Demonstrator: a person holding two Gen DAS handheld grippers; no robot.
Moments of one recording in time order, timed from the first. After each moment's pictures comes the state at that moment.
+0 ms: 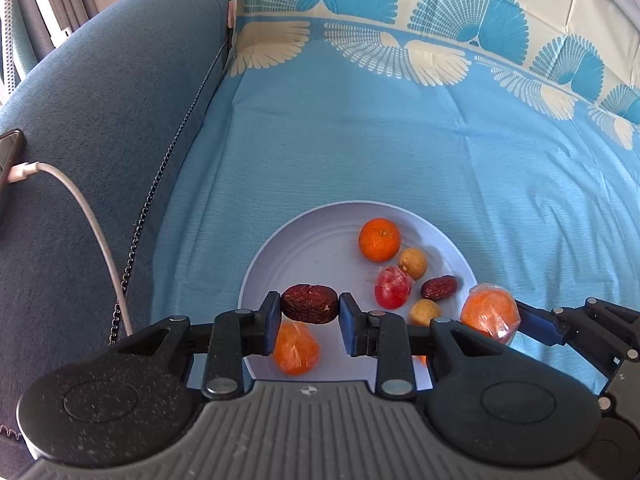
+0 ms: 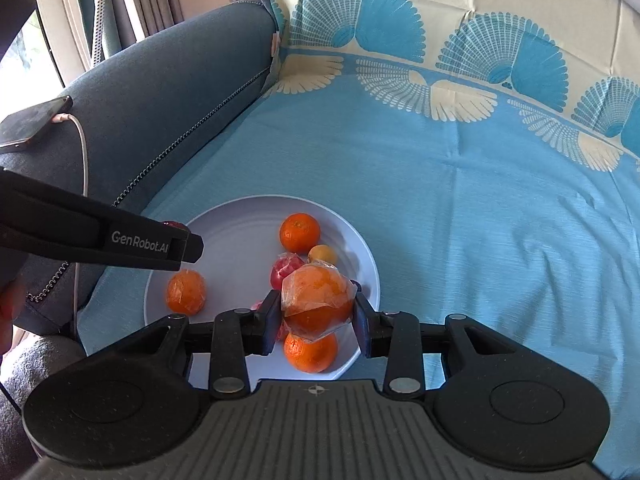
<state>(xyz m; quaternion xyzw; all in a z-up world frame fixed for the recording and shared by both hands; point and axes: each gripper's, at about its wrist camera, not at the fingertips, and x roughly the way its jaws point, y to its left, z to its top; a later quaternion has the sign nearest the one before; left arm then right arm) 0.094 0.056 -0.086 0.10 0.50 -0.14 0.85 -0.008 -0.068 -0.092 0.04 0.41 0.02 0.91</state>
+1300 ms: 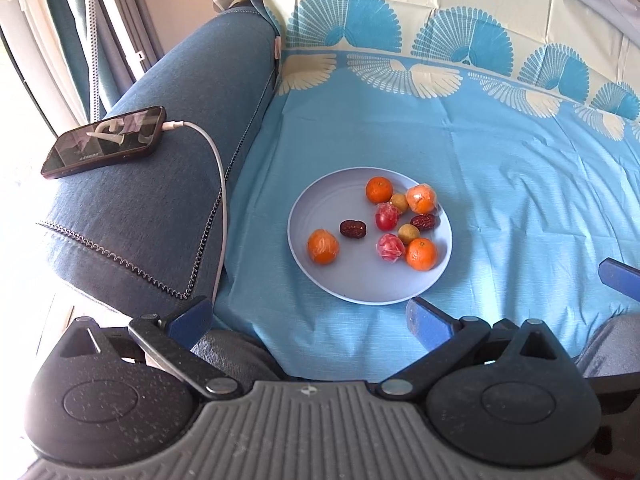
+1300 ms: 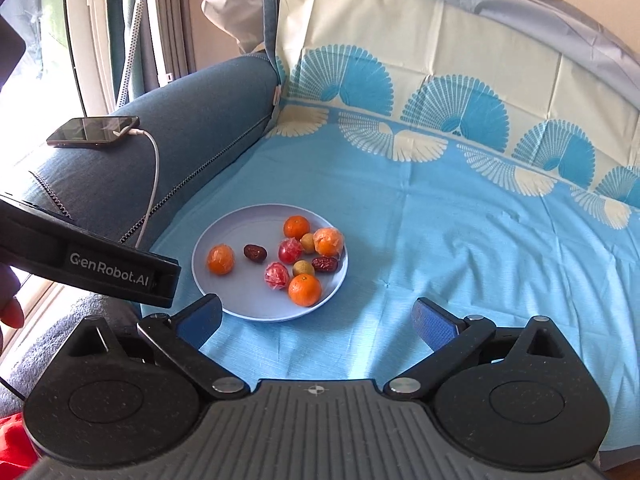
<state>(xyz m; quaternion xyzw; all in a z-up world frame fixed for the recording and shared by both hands) -0.056 0.099 -0.007 0.12 0.45 -0.09 0.88 -0.159 -0.056 -0.016 0.01 0.34 -0.02 0.94</state>
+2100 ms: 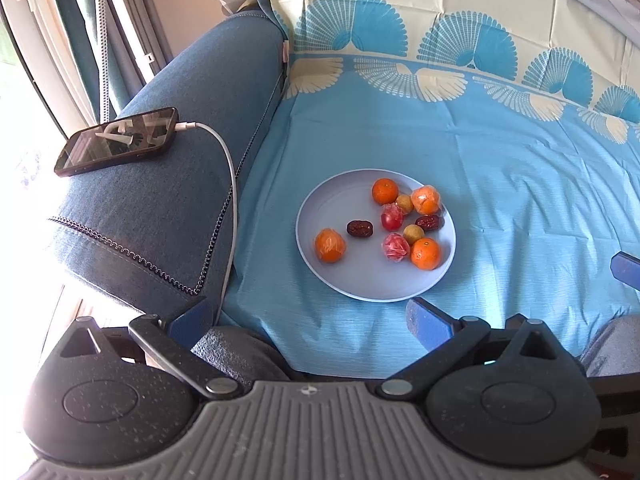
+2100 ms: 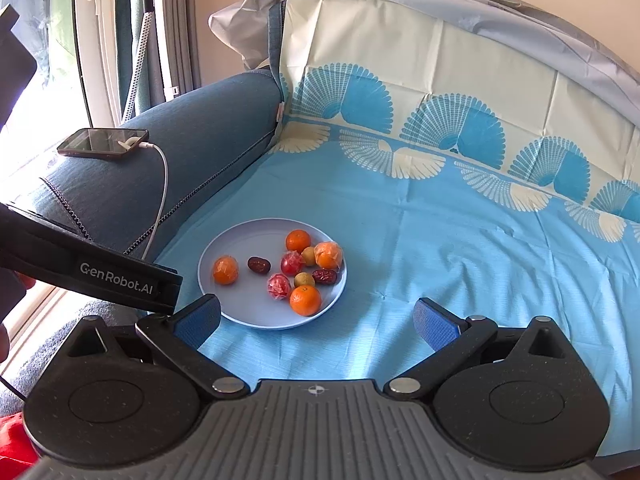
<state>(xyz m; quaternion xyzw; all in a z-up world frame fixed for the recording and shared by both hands) -0.061 0.104 -0.002 0.12 0.45 -0.08 0.88 -0.170 -0.054 -0.008 0.00 0.32 -0.02 0.95</state>
